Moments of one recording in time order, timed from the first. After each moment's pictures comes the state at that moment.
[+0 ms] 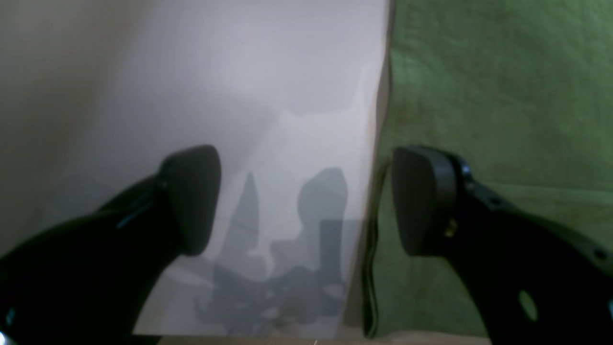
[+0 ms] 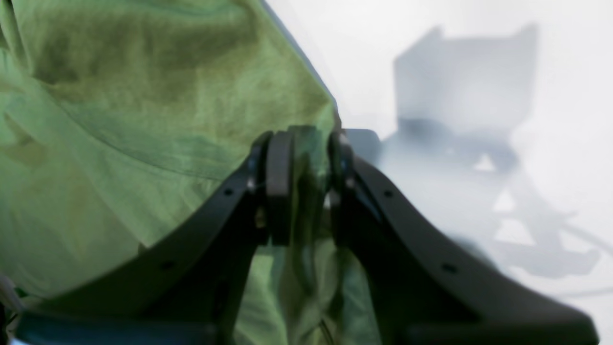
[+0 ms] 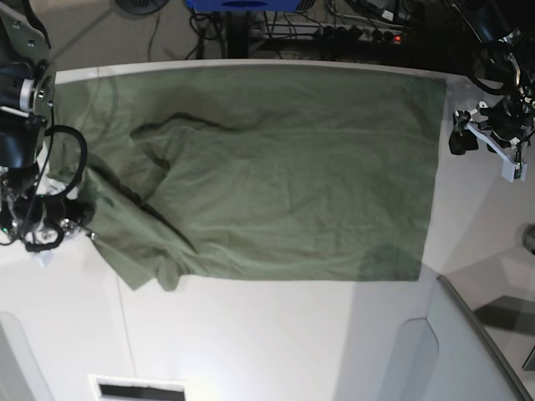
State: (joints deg) left arm 7.0 -18.2 -44.0 72.7 -12.5 -41.5 43.6; right arm 25.1 16.9 15.6 36.6 23.9 11.9 -52.2
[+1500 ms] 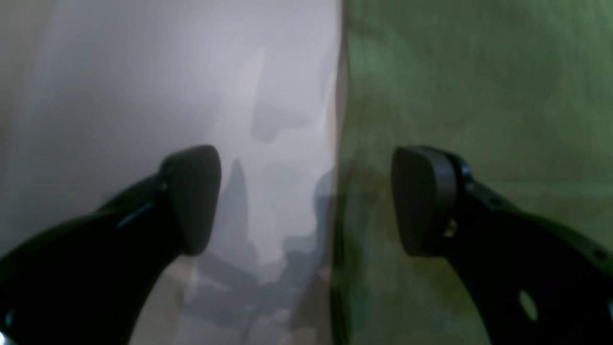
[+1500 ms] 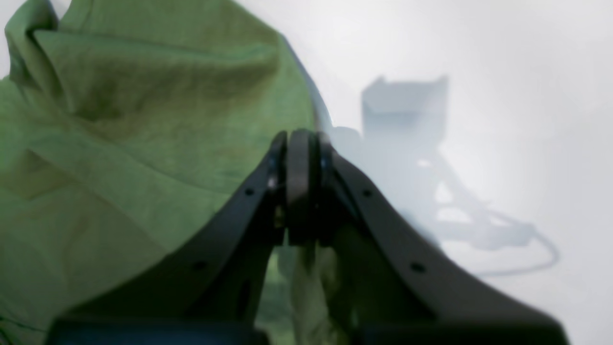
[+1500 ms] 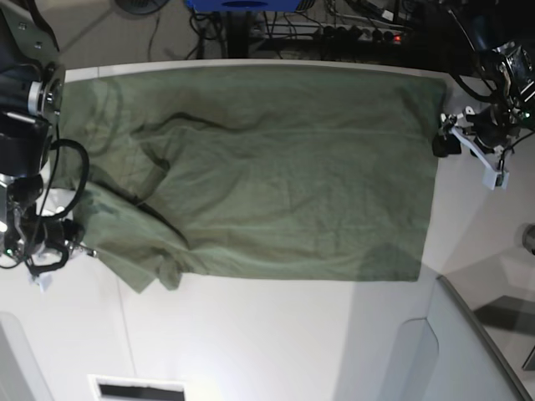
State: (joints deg) left arm 4.1 -18.5 -38.5 68.7 -12.0 -41.3 43.6; right arm 25.9 14.6 15.9 45.7 15.8 8.8 -53.9
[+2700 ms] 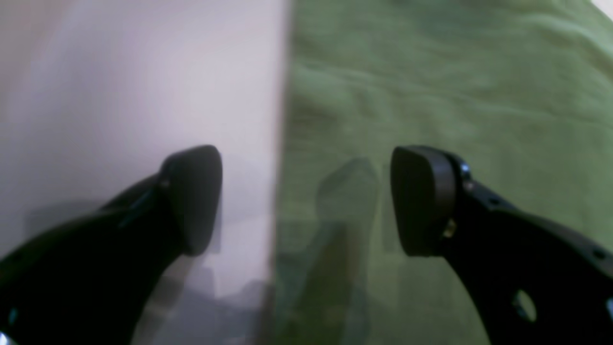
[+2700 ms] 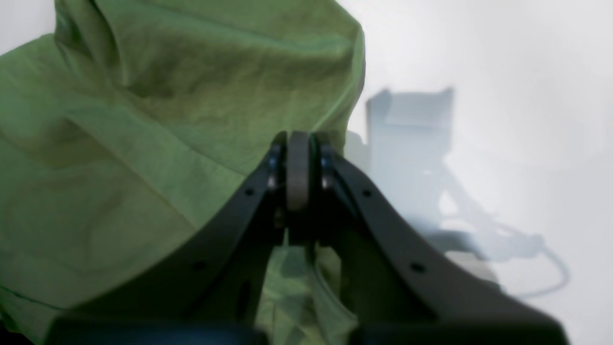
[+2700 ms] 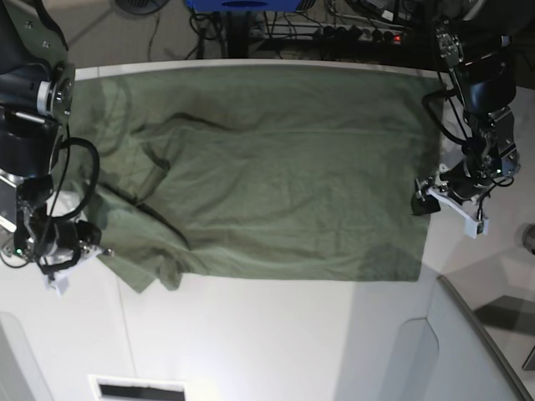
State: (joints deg) left arm -12.2 -21.2 -23.9 44.3 -12.9 -28.5 27.0; right arm 25.9 12.4 16.1 45.9 15.6 14.4 -53.9
